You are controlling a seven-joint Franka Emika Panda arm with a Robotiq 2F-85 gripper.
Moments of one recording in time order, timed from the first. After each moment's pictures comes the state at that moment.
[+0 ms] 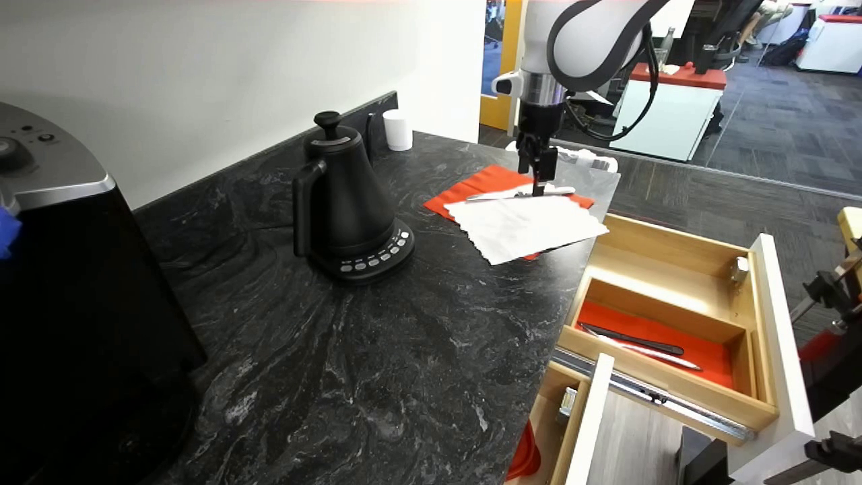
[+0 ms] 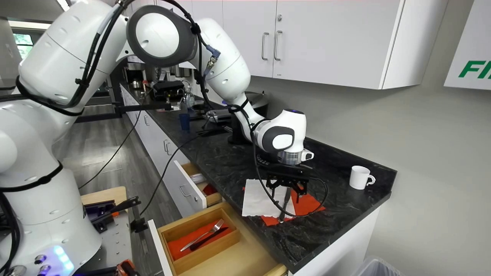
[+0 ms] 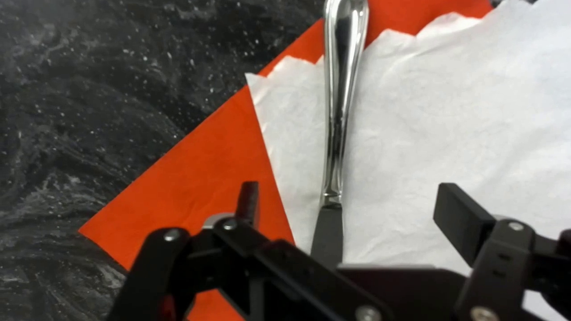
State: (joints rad) arm -0.21 0.74 0.05 -1.75 -0.09 2.51 -0.79
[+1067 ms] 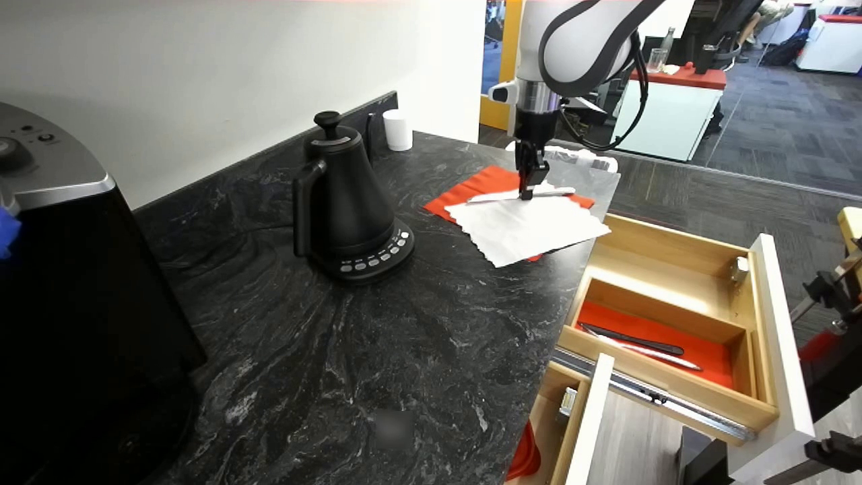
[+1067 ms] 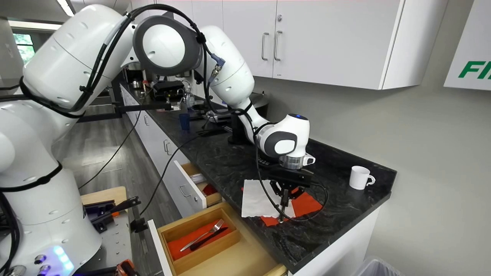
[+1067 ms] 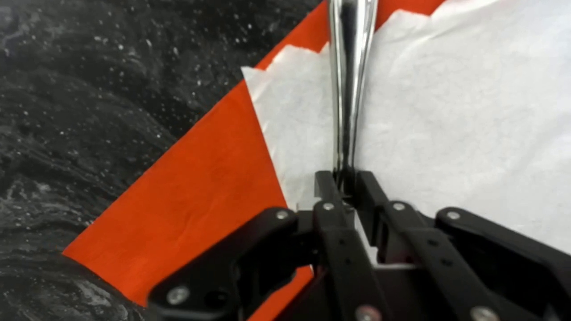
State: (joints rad) arm -0.24 0.79 0.07 -1.70 -0.05 2.48 -0.82
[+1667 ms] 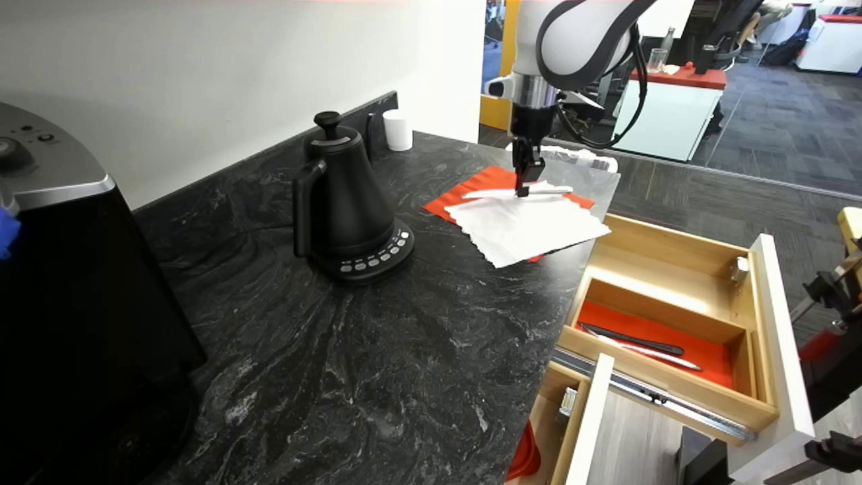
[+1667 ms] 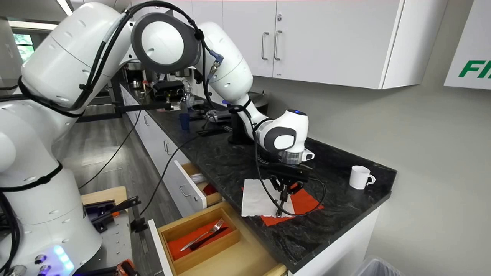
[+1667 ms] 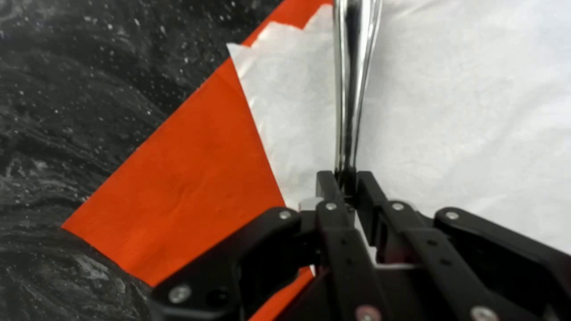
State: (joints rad) arm -0.23 0.77 0.08 -1.70 -0.05 2.47 -0.78
